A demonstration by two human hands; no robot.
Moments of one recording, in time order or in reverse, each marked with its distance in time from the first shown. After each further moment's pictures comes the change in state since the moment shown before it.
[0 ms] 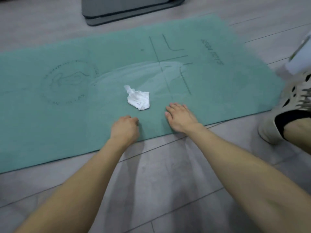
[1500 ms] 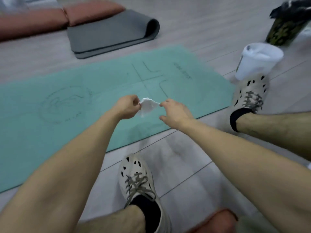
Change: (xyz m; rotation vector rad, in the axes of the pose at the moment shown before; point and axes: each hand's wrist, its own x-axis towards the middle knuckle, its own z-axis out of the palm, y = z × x) left_hand 0.007 0.031 -0.115 -0.291 0.131 0.343; right_hand -0.127 -0.058 -0.115 -0.007 0.201 0.167
